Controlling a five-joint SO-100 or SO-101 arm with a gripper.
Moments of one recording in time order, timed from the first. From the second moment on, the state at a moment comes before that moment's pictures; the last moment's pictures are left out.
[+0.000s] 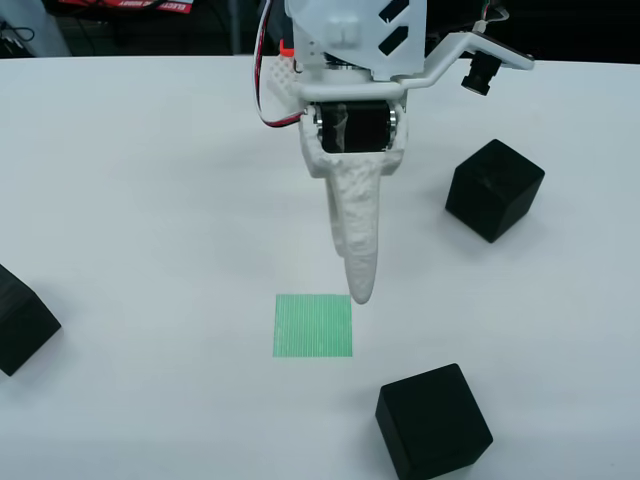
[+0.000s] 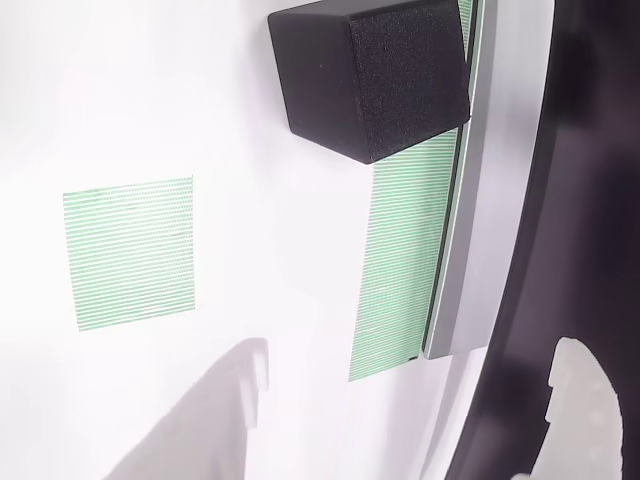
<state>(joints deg) -7.1 99.8 94.7 67.3 -3.0</state>
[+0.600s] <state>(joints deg) -10.8 69.9 65.0 82.2 -3.2</state>
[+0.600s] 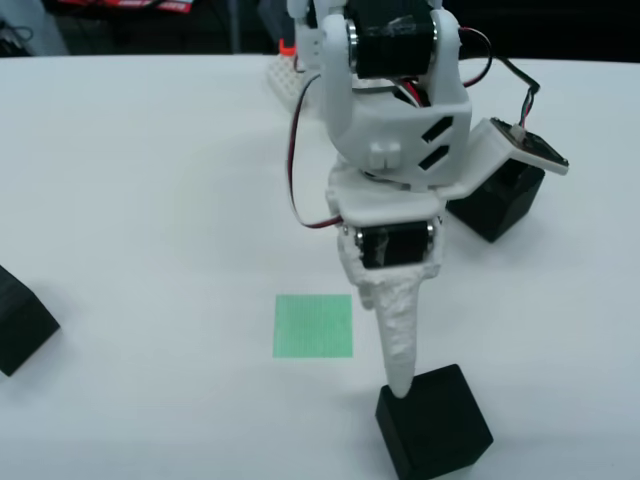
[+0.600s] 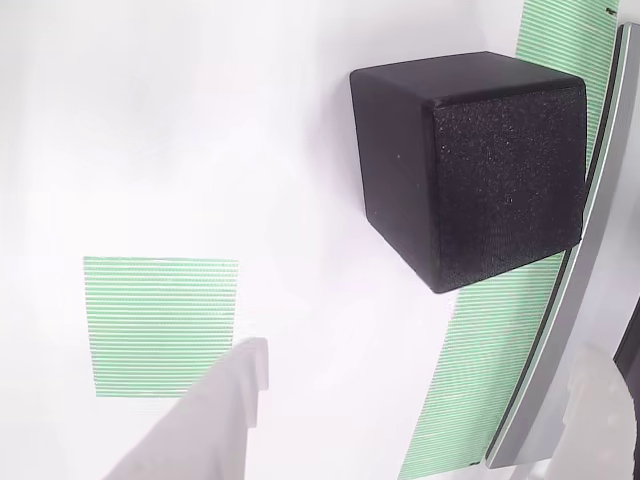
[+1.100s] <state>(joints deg) -13.5 56.7 53.0 82.5 -3.8</state>
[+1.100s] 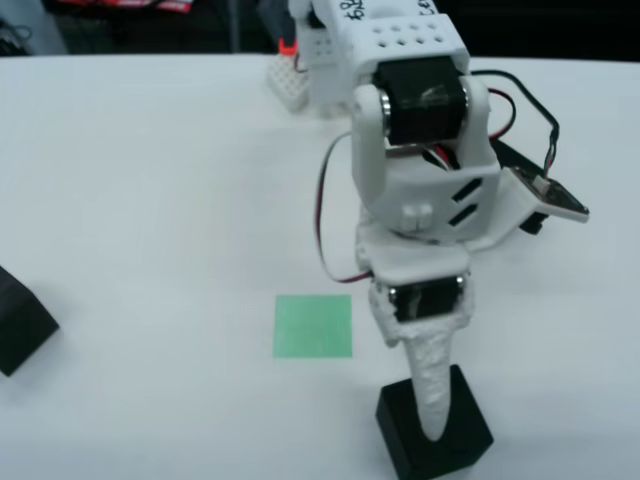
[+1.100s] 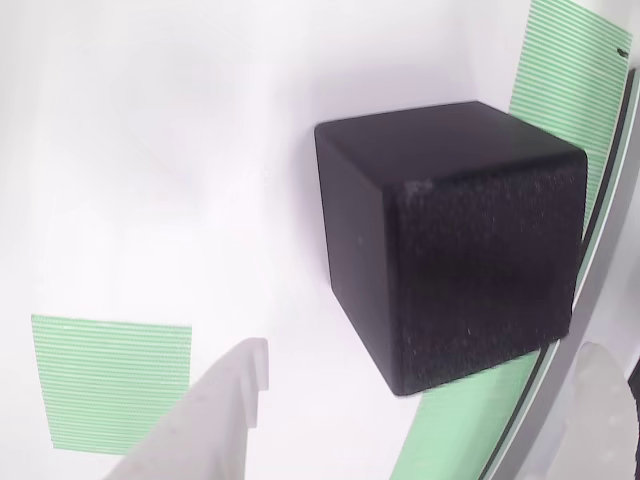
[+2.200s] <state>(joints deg) -14.0 47.7 46.8 76.8 -4.7</state>
